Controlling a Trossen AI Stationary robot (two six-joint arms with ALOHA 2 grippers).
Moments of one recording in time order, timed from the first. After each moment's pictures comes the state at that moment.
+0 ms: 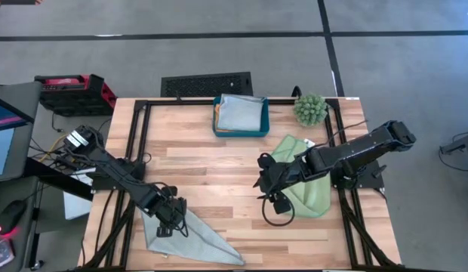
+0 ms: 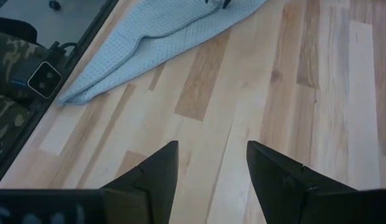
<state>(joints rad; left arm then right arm) -0.68 1.47 0.73 -0.57 -0.01 -0.71 0.31 1.45 1.13 -0.49 0.00 -0.07</state>
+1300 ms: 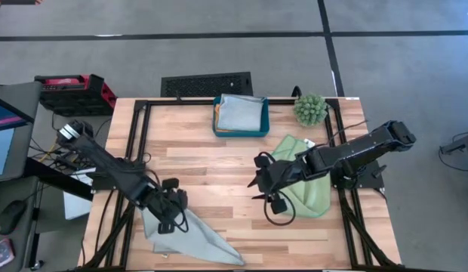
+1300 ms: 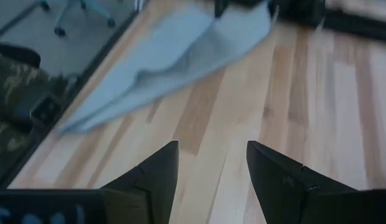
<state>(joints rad) -0.65 1.33 0.94 -0.78 -0.14 -0.68 0.30 1.45 1.13 -0.37 0.00 -0.11</state>
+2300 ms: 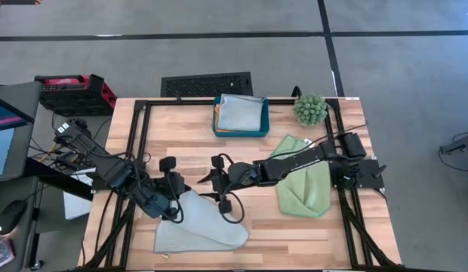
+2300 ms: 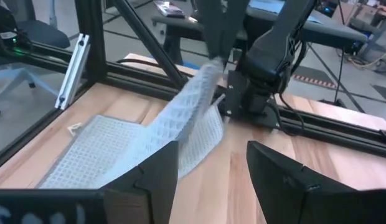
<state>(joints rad) -0.64 1.28 1.29 -1.01 -0.55 -0.56 0.22 1.97 1.40 0.26 0.05 -0.21</state>
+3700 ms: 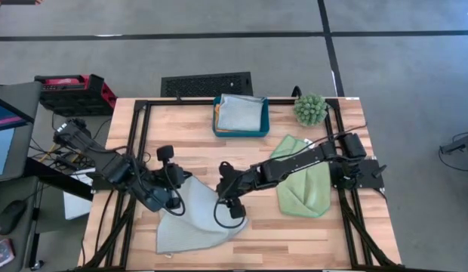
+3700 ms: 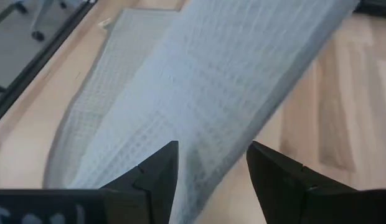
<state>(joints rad) -0.60 1.28 1.36 -1.09 -0.71 -0.48 0.22 1.97 1.40 -0.14 -0.04 -0.10</state>
